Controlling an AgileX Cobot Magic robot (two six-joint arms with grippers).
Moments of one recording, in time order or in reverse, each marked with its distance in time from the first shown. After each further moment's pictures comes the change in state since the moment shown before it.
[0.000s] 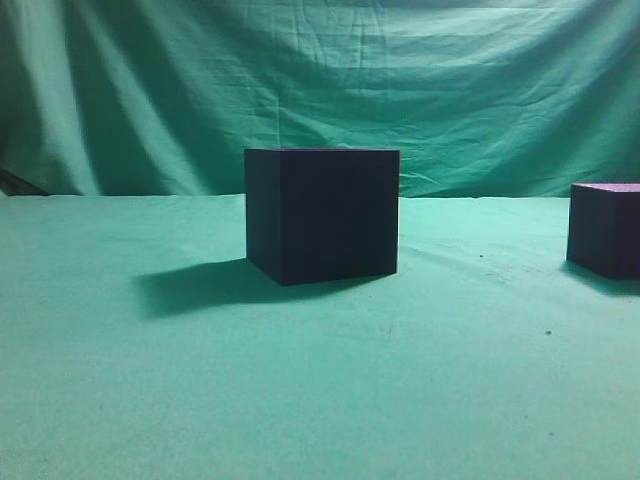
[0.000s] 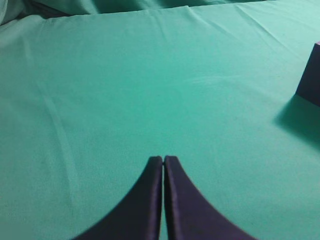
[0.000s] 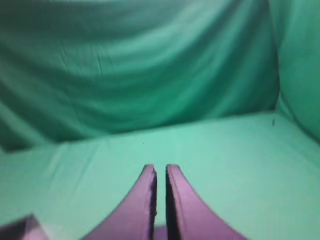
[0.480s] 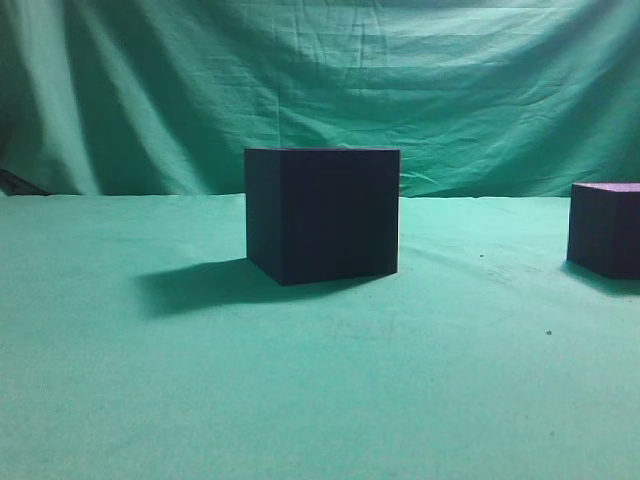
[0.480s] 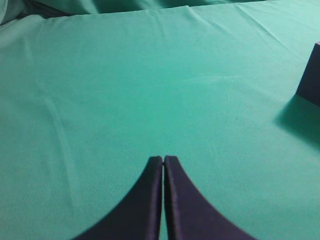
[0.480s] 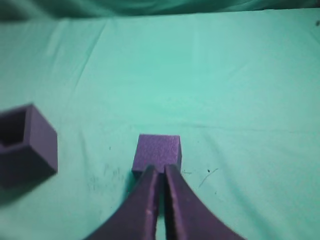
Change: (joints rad) left arm 0.000 0.000 0.000 0.000 0.000 0.000; right arm 0.000 0.390 -0.225 0.188 0.352 -0.270
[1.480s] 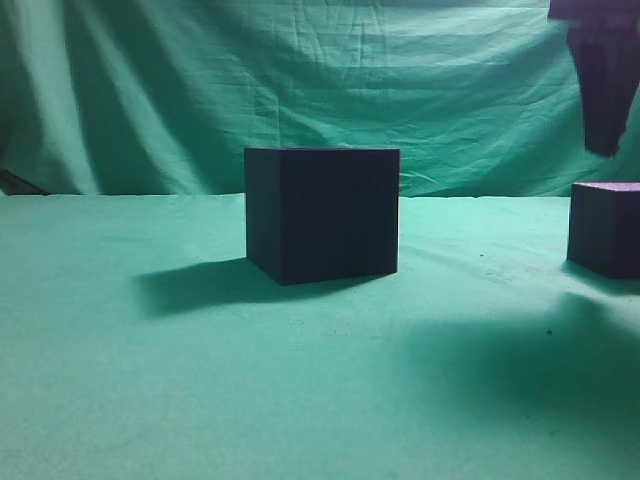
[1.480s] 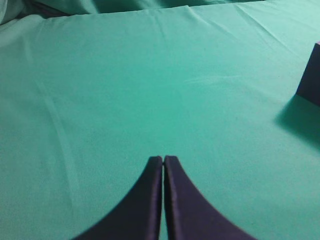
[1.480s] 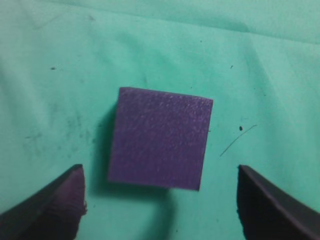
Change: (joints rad) left arm 0.000 0.000 0.000 0.000 0.000 0.000; right arm 0.239 0.985 -0.589 -0.408 0.384 0.385
